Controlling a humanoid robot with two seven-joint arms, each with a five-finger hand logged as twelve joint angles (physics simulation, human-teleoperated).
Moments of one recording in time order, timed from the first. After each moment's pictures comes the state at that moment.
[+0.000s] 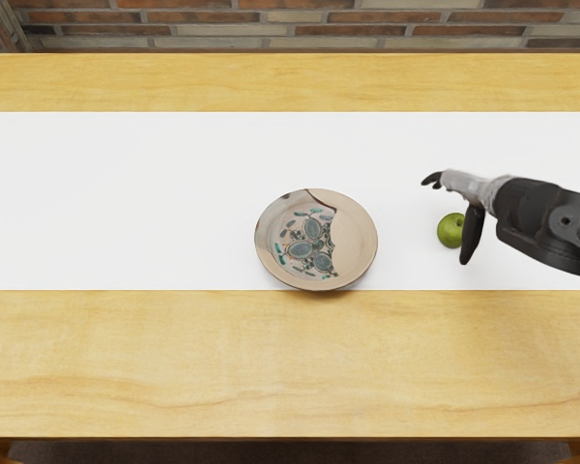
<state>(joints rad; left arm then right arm) -0.01 0.00 -0.04 -0.21 0.01 0.02 0.06 1.13 -0.70 0.07 1.47 -1.04 -0.03 -0.61</state>
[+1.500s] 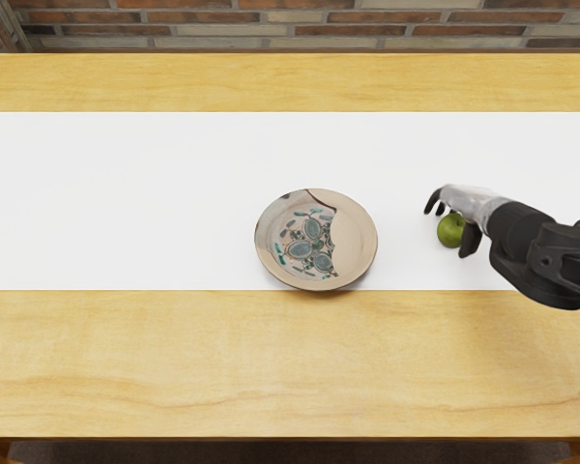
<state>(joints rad) -0.01 0.00 -0.04 -0.21 0.01 0.02 0.06 1.07 -0.66 0.01 1.45 -1.22 -0.12 -0.61</state>
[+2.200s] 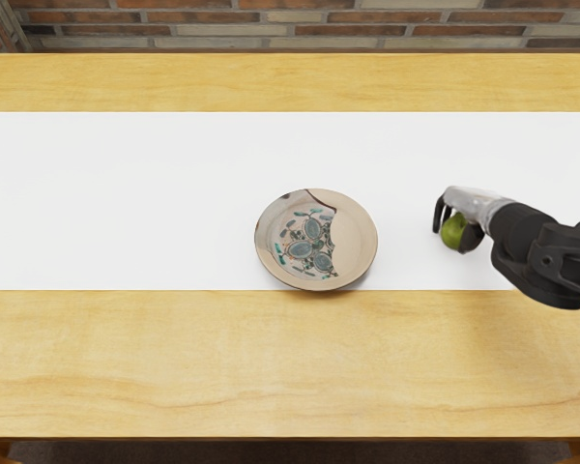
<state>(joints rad) -0.01 0.00 -0.04 -0.21 0.01 0.02 0.06 1.06 -0.66 0.01 1.43 -1.21 -0.12 -0.61</state>
